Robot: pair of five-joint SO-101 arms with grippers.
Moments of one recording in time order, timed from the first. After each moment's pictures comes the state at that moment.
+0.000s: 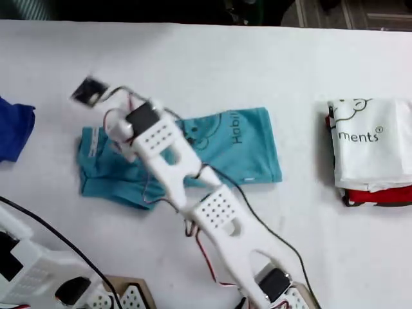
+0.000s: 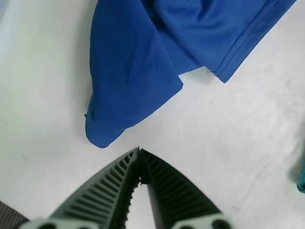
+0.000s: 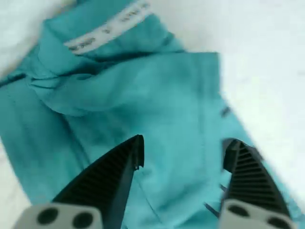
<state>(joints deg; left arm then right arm) -59.8 5.4 -14.6 88.7 -22.4 -46.5 68.4 -88.7 97.4 18.7</state>
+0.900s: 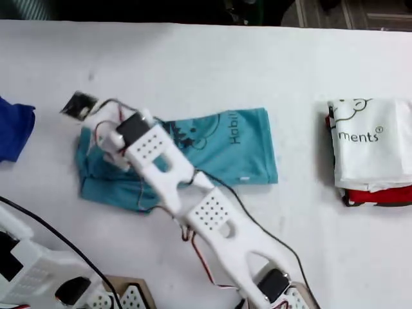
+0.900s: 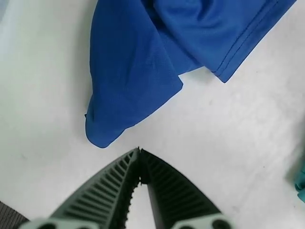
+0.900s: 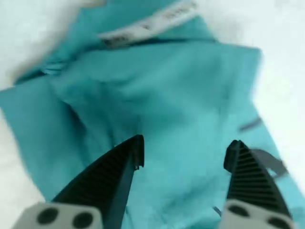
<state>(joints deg) -59.7 5.4 -14.6 88.7 -22.4 -47.0 70.2 -91.9 98.2 18.7</state>
